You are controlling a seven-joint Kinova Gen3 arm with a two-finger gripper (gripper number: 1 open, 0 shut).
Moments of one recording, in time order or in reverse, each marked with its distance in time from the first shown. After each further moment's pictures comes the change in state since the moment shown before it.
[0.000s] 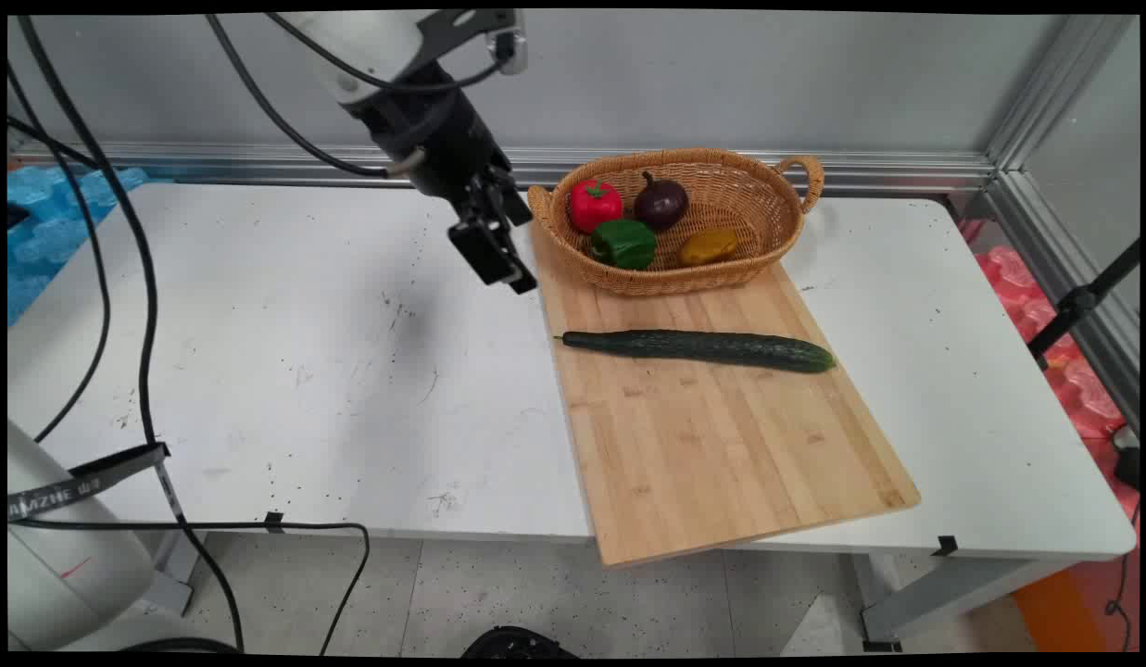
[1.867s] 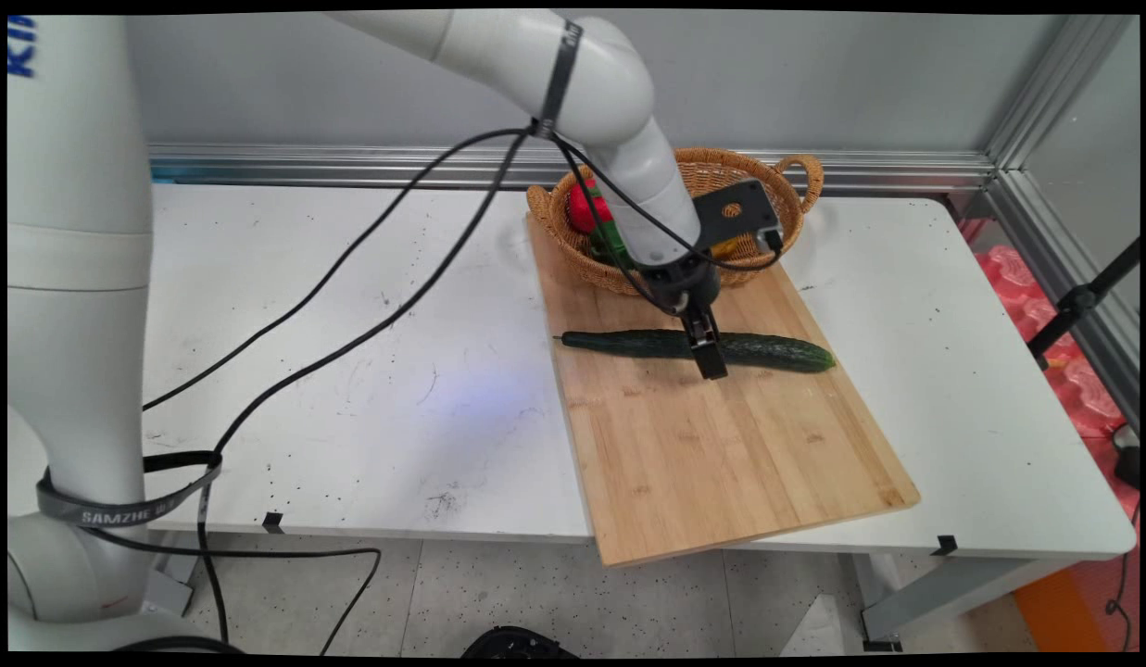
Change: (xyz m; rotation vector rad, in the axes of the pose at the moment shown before) arm 0.124 -0.019 0.262 -0.012 -0.036 0.031
